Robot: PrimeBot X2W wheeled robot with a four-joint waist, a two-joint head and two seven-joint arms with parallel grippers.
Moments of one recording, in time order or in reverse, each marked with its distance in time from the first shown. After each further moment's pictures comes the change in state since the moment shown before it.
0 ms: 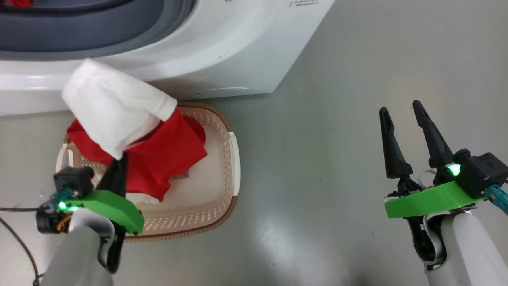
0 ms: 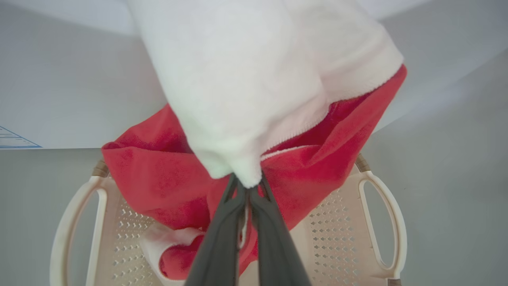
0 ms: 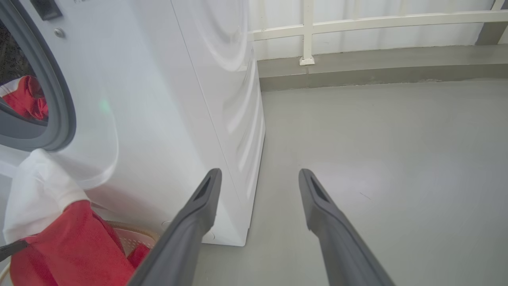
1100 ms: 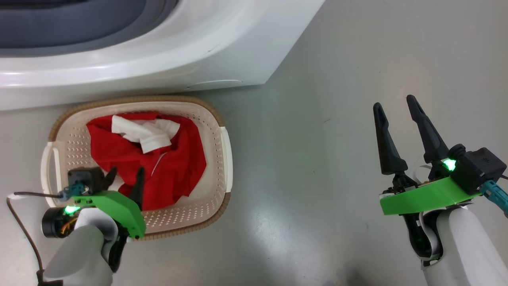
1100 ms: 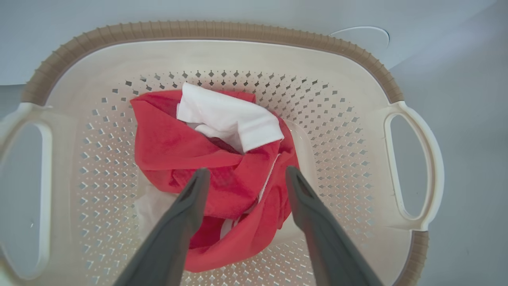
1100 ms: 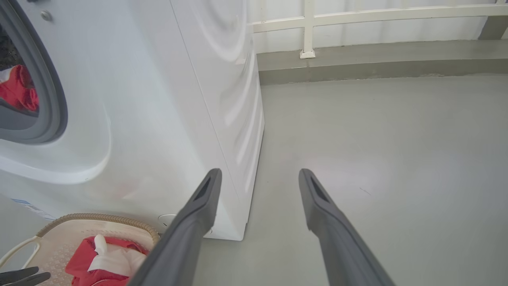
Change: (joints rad) left arm -0.135 0.011 -0.224 0.318 -0.143 0.000 0.000; right arm -0.023 0.000 0.023 0.000 0.000 0.000 0.000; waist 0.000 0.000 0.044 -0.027
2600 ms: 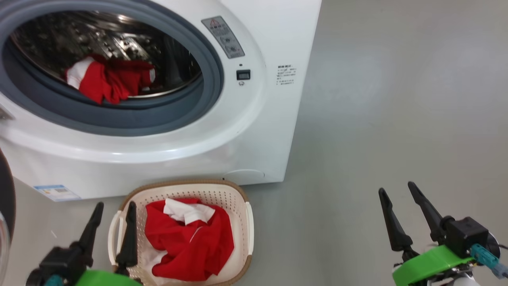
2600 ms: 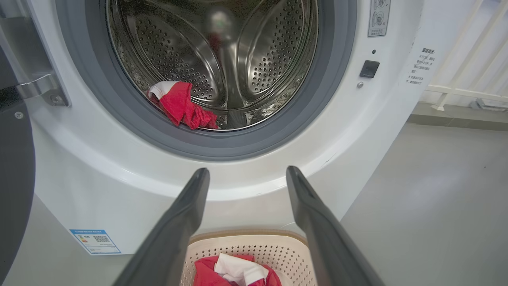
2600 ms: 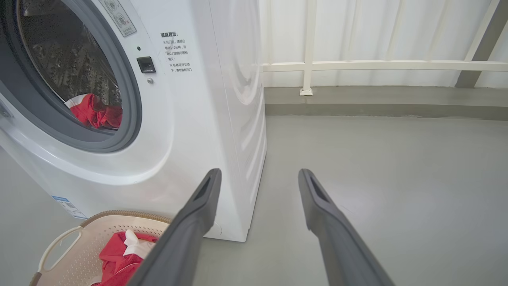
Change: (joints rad) left arm 0.616 -0.086 0.418 -0.864 0.288 0.000 0.000; right arm 0.267 -0.050 -0.005 0.074 -0.027 0.000 0.000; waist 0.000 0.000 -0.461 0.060
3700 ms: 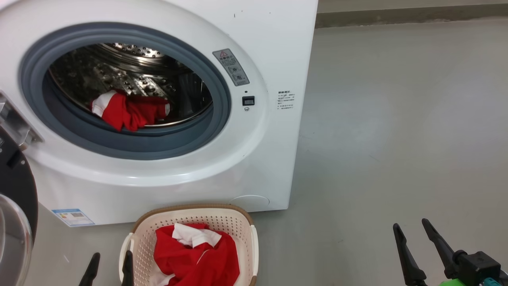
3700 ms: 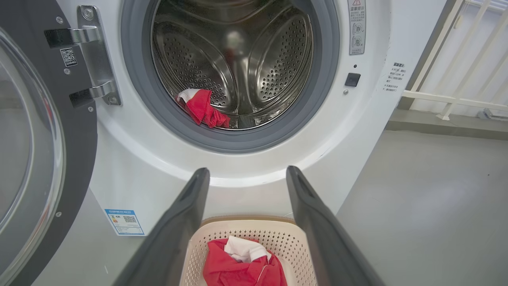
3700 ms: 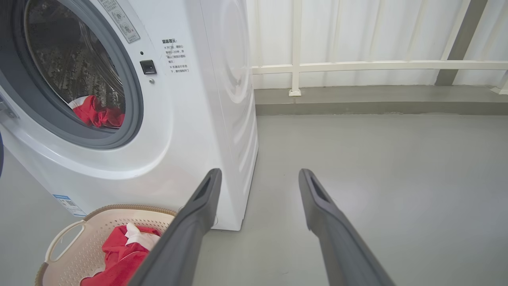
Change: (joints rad) left arm 0.261 -0.033 0.047 -0.157 0.019 0.000 0.000; right arm 0.154 -0.007 -0.044 -0.019 0.009 0.000 0.000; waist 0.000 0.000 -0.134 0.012
